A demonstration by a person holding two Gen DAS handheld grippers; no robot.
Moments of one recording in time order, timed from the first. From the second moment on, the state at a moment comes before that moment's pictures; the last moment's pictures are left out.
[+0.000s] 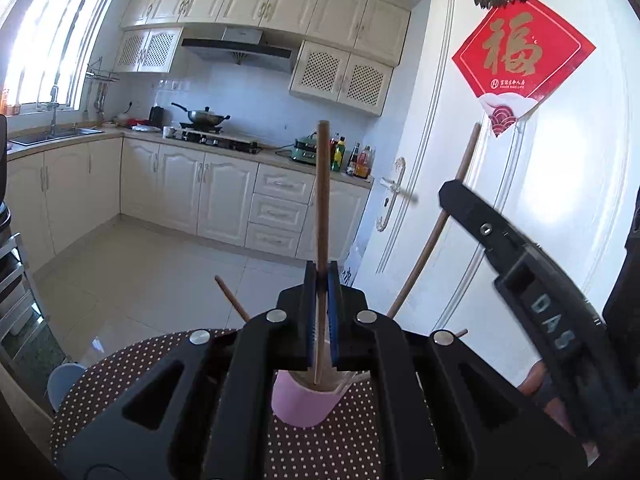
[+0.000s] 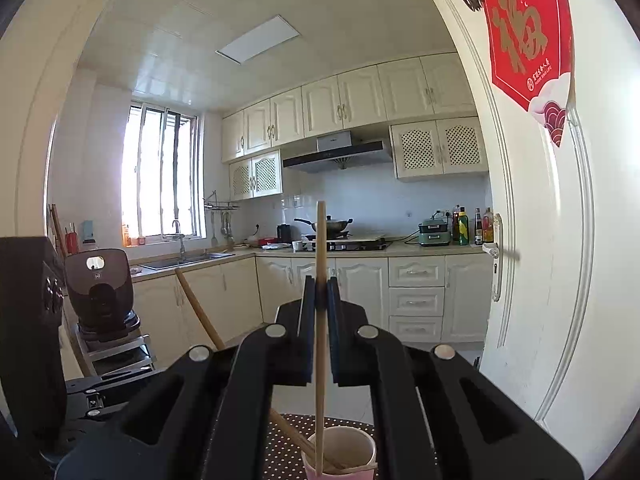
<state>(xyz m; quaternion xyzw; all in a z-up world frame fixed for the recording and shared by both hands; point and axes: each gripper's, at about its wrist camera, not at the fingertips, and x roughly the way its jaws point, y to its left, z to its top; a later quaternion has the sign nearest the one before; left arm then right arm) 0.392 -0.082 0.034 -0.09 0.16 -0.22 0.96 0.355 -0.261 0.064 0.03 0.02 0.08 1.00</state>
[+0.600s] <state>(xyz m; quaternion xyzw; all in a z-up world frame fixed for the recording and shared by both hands) 0.403 -0.103 -0.008 -0.02 0.19 -0.23 0.95 0.373 -0.259 0.033 0.03 0.05 0.08 1.00</state>
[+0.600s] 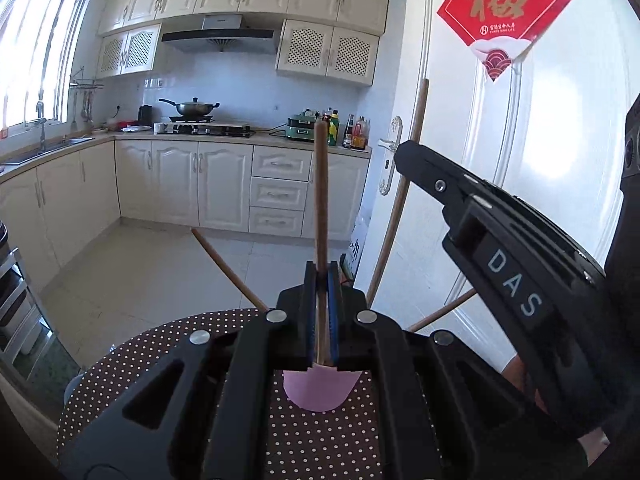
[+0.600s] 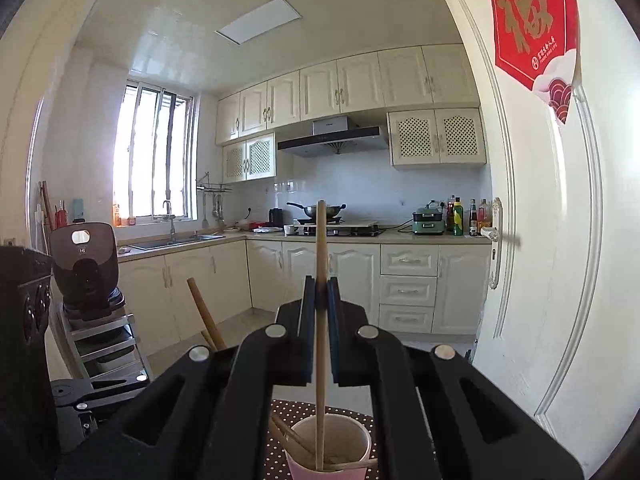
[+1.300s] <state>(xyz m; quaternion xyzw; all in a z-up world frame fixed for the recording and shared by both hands) 0.399 -0.102 -0.023 -0.02 0.23 -0.23 0.95 0.366 -0.265 0.004 0.03 0.10 0.09 0.99</state>
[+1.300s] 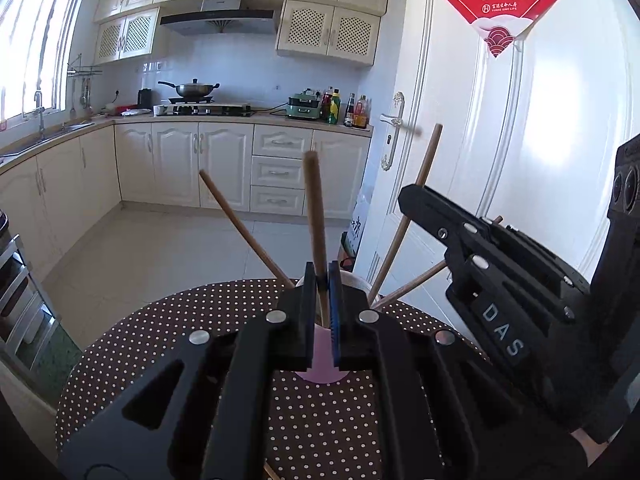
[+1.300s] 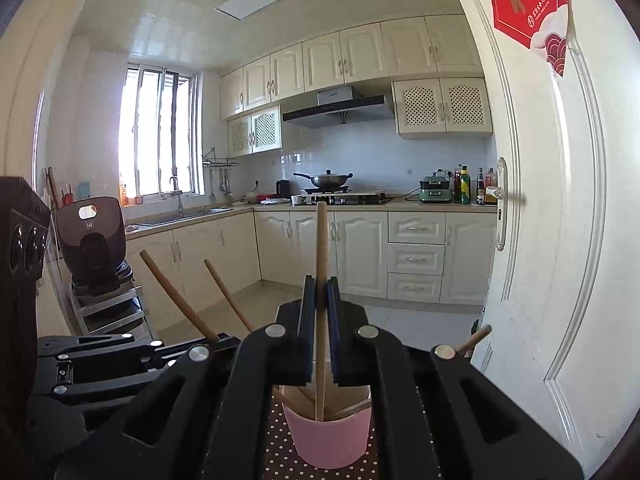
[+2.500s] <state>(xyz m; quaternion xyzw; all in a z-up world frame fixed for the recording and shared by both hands) 0.338 -0.066 -0.012 0.00 0.22 -0.14 0.97 0.309 -0.274 0.008 0.07 0.13 0.08 0.99</state>
